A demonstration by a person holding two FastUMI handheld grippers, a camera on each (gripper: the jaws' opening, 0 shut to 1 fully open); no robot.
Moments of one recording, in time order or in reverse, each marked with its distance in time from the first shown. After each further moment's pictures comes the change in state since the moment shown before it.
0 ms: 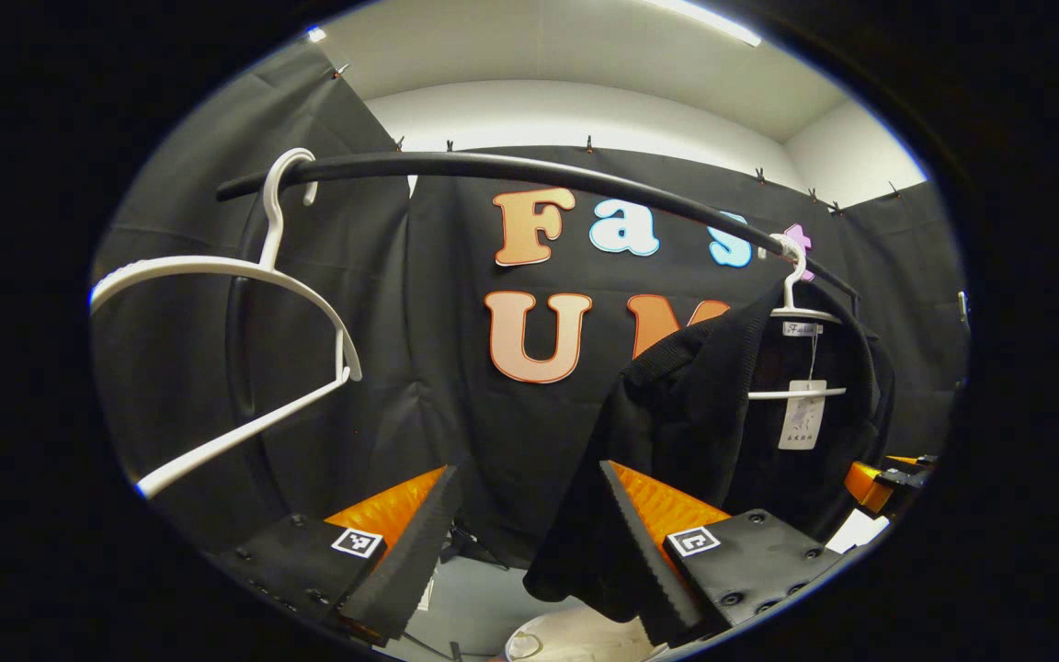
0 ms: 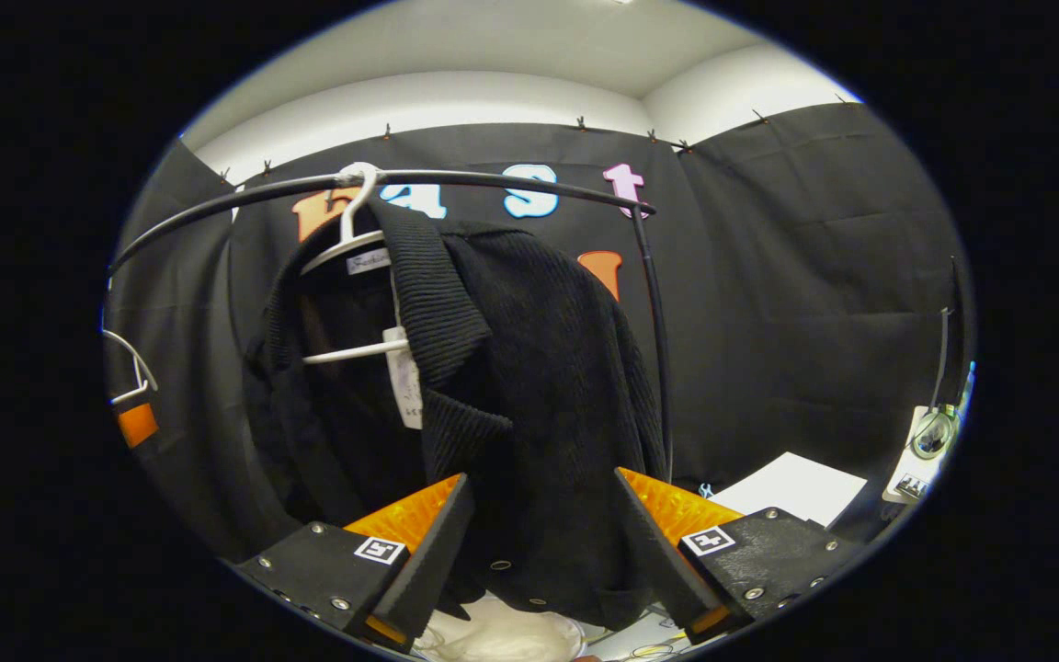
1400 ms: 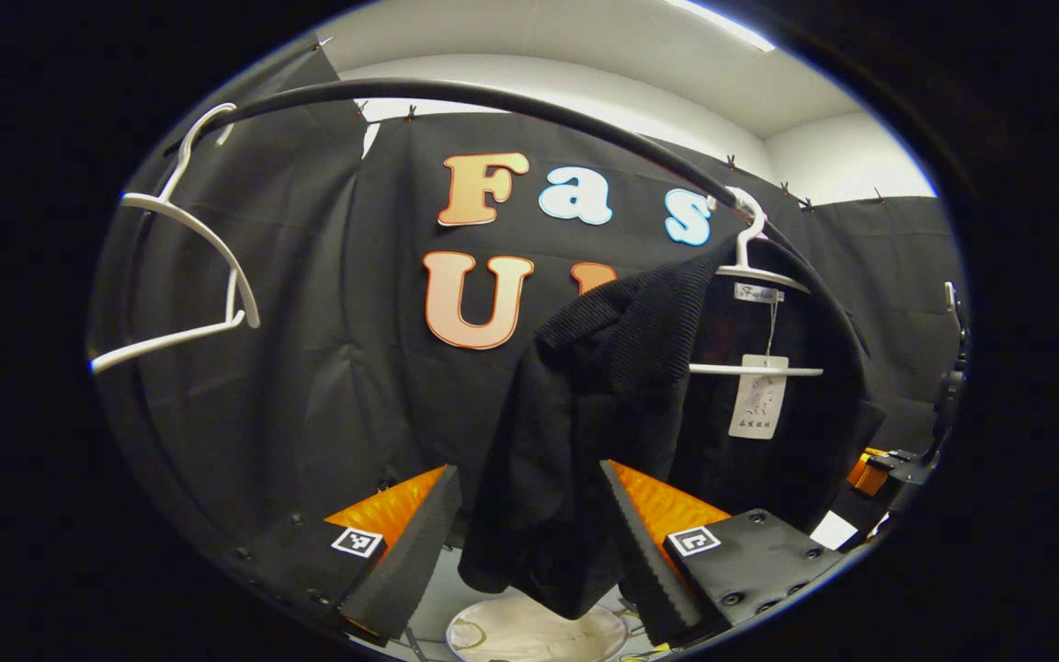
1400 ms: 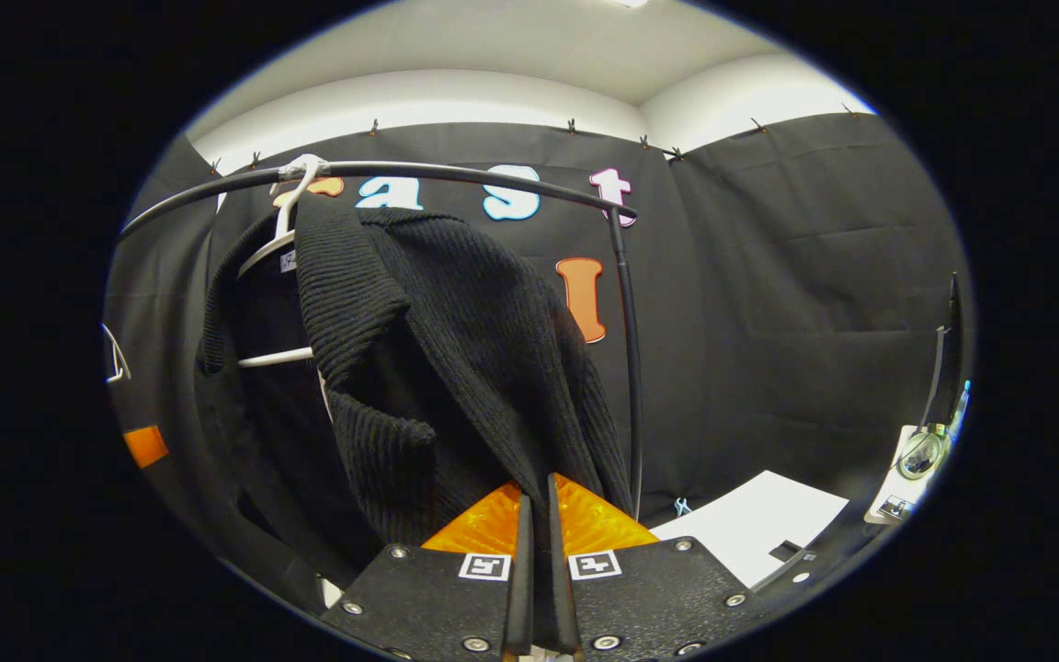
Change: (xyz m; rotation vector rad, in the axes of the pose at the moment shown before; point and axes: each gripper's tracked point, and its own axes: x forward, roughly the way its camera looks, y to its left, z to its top) left arm 0.034 -0.093 -0.041 -0.063 0.092 -0.178; right arm 0.023 -0.044 0.016 -0.061 -0.023 -0.022
